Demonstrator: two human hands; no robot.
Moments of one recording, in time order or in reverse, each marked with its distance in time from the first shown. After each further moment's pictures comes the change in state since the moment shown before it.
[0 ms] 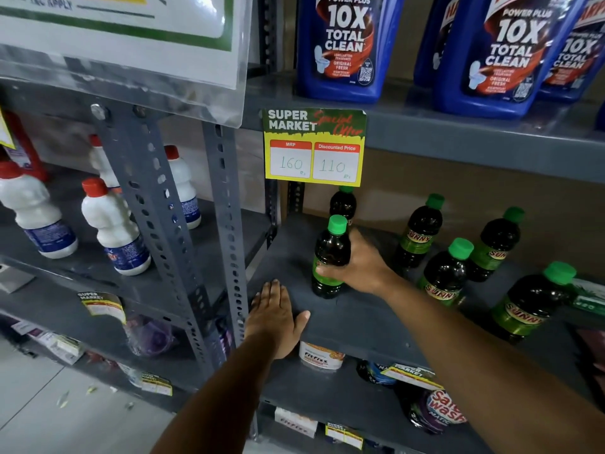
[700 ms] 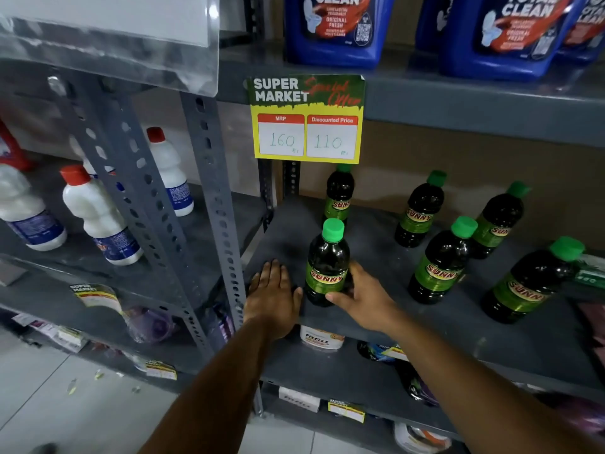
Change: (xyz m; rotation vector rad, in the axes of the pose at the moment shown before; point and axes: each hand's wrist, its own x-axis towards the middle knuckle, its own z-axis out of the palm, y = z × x) left_hand 0.011 -0.006 0.004 0.003 0.087 0.042; right_hand -0.062 0.045 0.036 0.031 -0.098 0.034
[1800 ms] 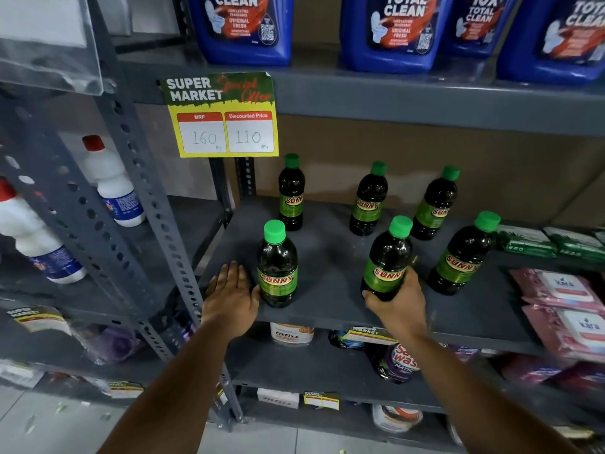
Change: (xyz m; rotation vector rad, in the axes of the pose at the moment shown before) left_hand 0.004 -0.003 0.004 0.051 -0.019 0.000; right_hand -0.081 0.078 -0.058 0.076 0.681 0.248
